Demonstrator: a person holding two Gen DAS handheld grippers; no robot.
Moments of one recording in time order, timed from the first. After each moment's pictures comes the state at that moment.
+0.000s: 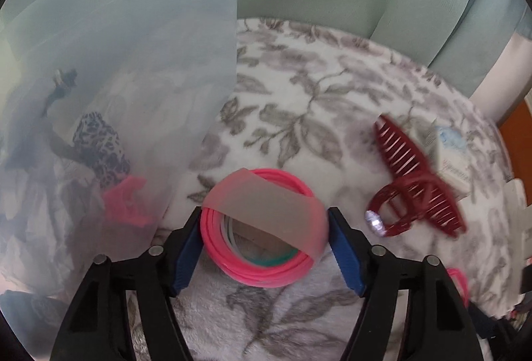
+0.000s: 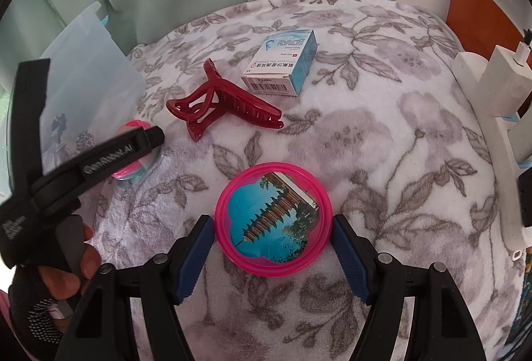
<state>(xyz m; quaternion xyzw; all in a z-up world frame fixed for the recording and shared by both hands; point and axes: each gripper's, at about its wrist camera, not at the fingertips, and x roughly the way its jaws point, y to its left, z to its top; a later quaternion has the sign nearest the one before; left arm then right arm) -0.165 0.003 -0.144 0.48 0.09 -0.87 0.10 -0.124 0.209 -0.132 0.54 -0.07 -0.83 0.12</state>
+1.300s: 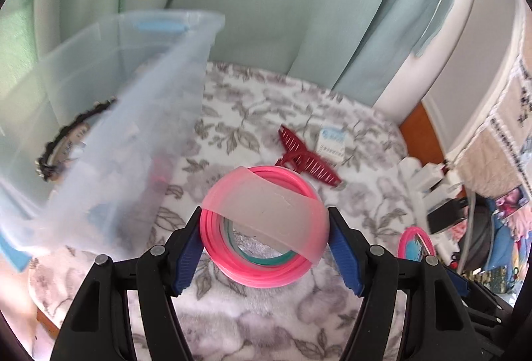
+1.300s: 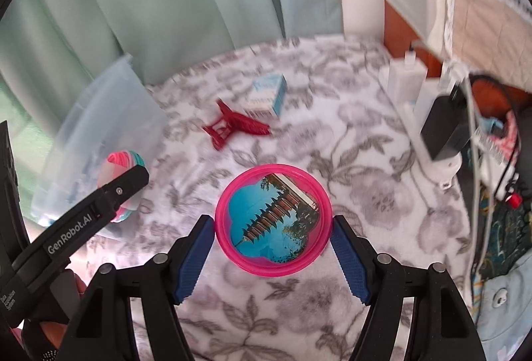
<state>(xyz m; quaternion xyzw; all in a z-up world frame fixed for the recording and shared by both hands) -0.052 0.023 -0.036 0.43 0.12 -0.89 -0.02 -0.035 0.228 -0.038 0.48 -0.11 -0.87 0.07</state>
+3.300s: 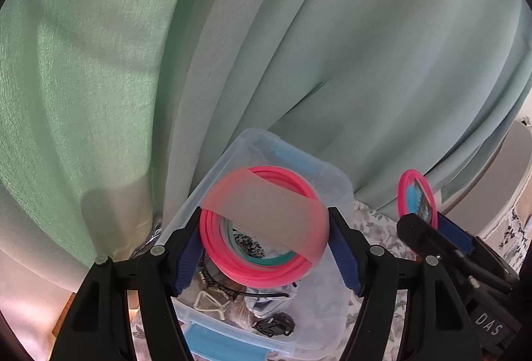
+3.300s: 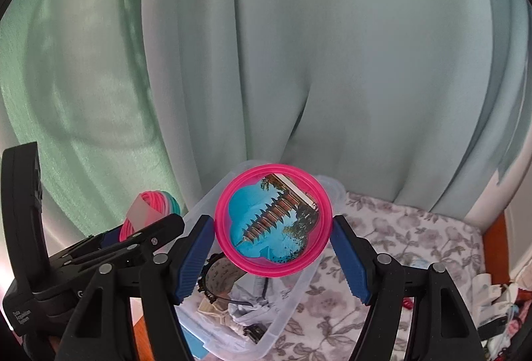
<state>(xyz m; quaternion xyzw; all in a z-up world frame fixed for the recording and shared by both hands) -0.056 -0.197 0.077 0.33 0.22 -0.92 0.06 -0.087 -0.027 0.117 0.32 0.04 -0.92 0.24</state>
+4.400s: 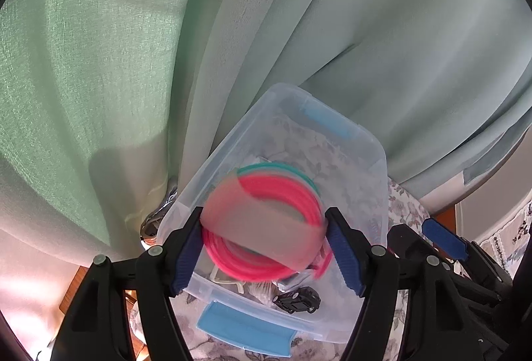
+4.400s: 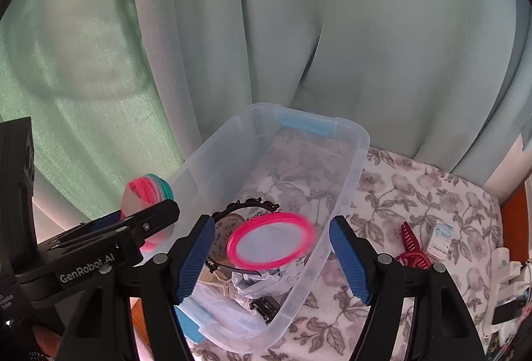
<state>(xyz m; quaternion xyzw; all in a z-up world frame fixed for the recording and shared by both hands) -0.055 -0.198 0.029 0.40 0.23 -0.89 0.08 -0.091 -0.035 0.074 0.40 0.05 -0.88 0.25</state>
